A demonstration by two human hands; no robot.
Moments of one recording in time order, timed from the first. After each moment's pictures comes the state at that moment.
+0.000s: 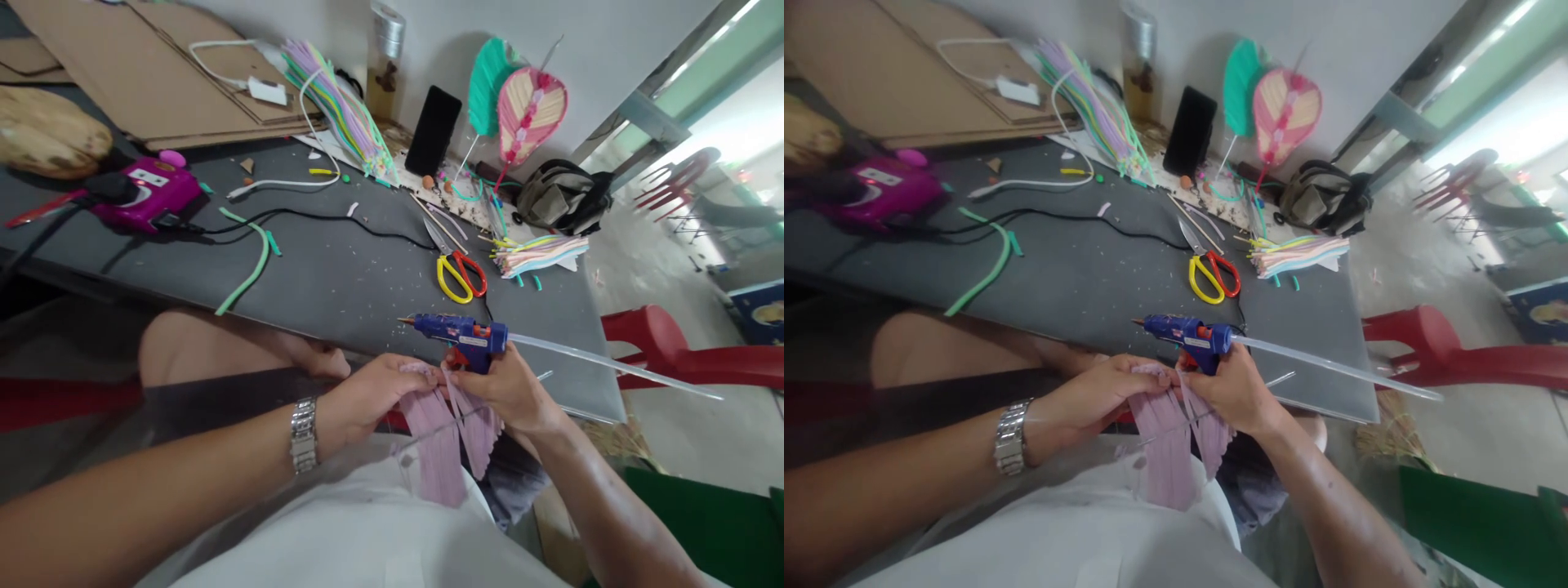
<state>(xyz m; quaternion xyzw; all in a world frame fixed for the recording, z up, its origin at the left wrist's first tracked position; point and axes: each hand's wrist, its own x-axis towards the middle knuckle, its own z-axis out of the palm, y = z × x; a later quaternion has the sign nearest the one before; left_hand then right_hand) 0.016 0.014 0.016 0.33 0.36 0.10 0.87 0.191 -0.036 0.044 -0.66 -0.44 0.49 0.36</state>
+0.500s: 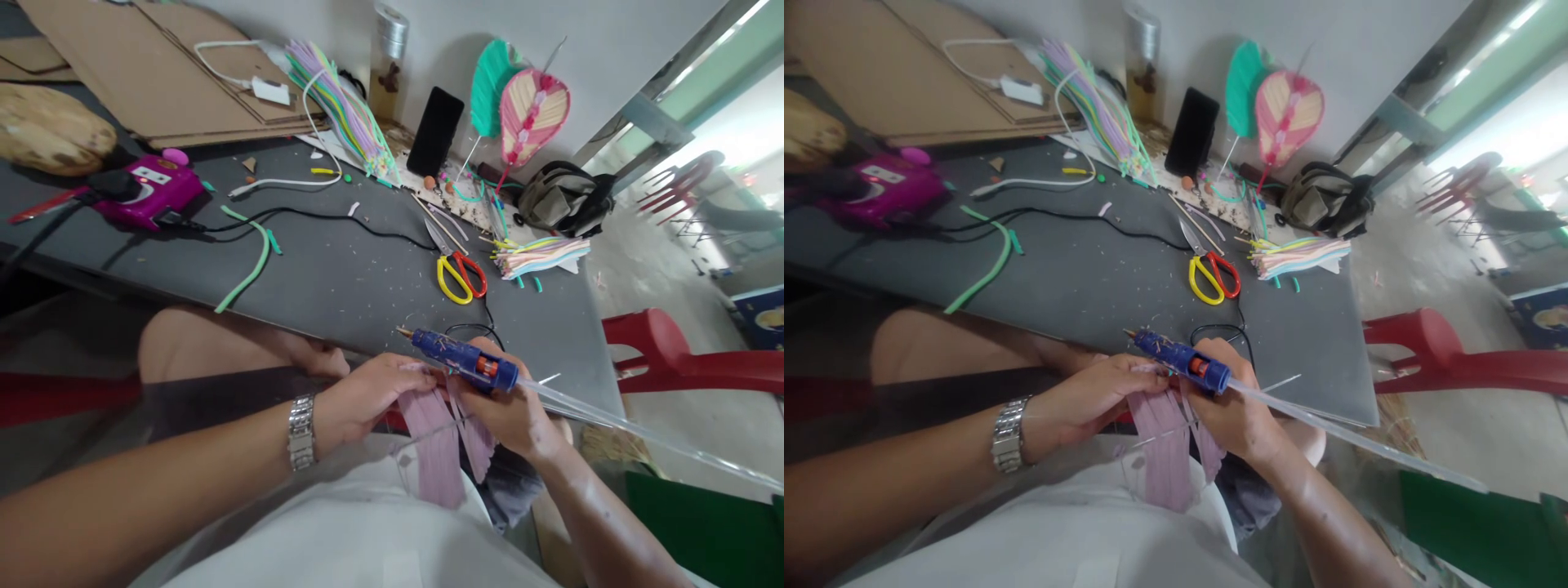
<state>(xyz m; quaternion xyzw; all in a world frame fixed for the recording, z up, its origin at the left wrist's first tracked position) 0.016 0.013 0.011 0.31 0.35 0.11 0.88 0.197 -0.057 0.042 -0.66 -0.62 0.30 0.30</state>
